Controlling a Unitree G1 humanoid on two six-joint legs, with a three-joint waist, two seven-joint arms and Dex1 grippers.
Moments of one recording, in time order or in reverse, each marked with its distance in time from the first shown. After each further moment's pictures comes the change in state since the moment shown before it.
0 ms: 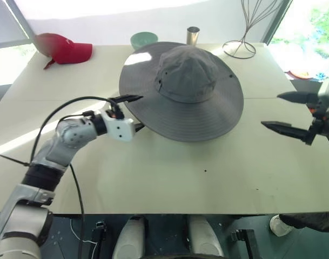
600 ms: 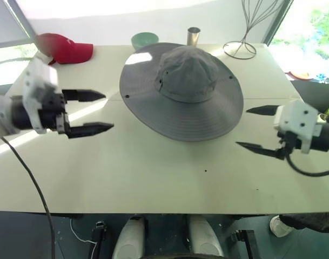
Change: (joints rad) left arm 0.078 0.364 0.471 -0.401 -1.037 1.188 -0.476; right arm 0.032 0.049 0.160 -0.241 -0.109 -0.119 -0.049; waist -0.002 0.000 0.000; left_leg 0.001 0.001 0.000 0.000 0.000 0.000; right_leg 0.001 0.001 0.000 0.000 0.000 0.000
